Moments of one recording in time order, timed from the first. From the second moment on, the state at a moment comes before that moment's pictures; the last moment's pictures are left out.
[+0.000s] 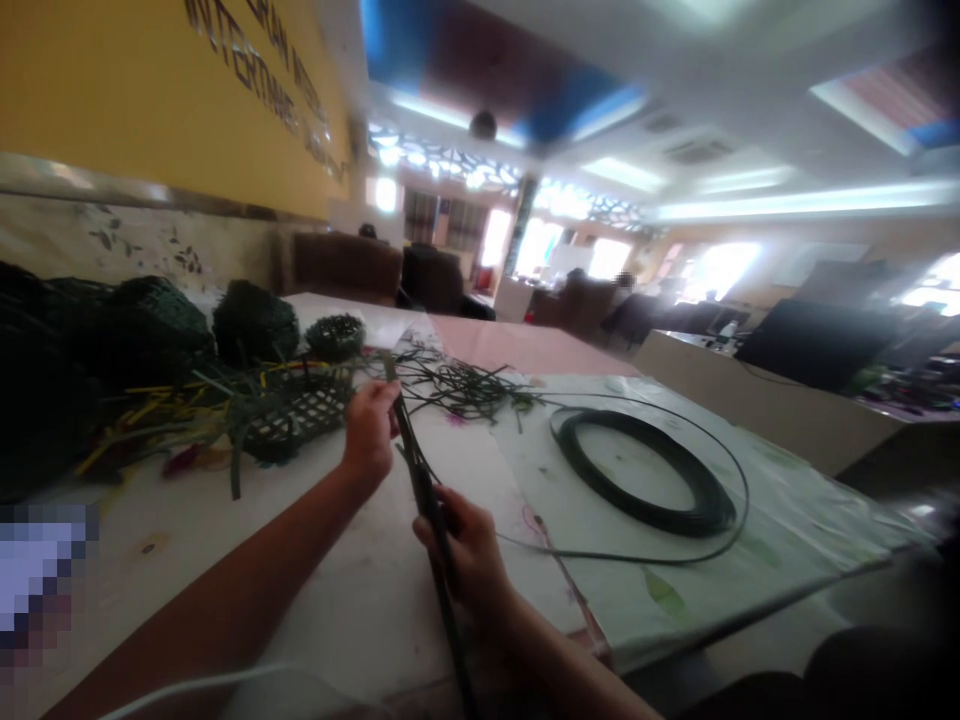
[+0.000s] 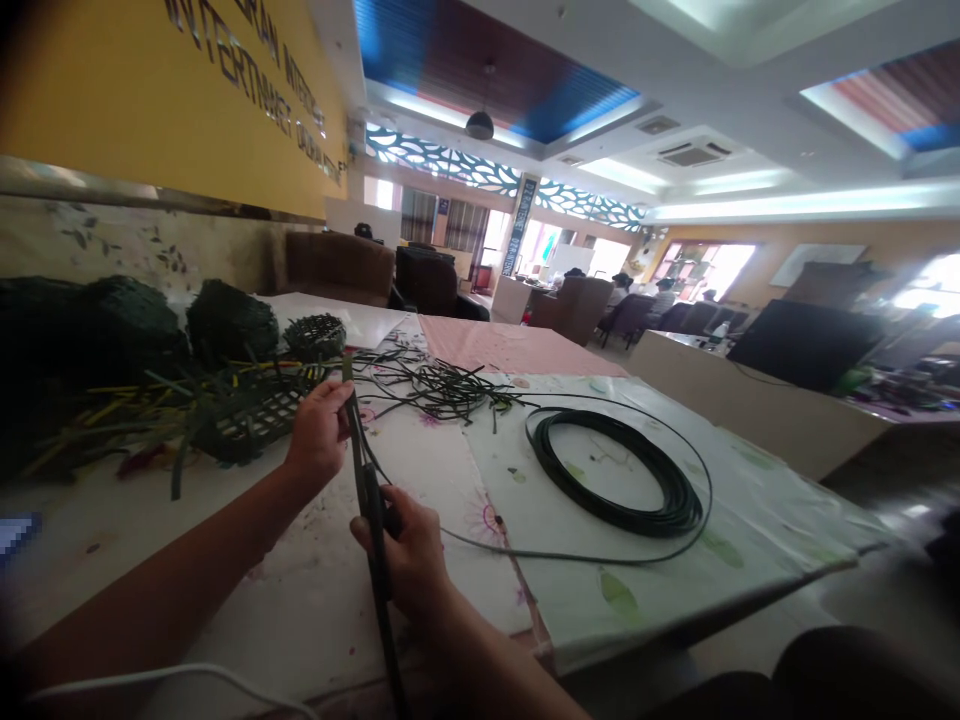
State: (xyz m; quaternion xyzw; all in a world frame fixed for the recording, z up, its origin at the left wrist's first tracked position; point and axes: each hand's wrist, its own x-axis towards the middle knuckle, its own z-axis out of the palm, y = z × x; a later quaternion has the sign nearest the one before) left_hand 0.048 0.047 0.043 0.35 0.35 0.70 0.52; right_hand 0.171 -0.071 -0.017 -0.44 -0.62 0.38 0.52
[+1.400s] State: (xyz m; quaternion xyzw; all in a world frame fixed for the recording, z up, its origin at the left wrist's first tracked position) left_hand 0.044 0.050 0.045 0.35 0.35 0.71 0.50; right_hand 0.173 -0.069 -0.018 -0.43 -0.62 0.41 0.51
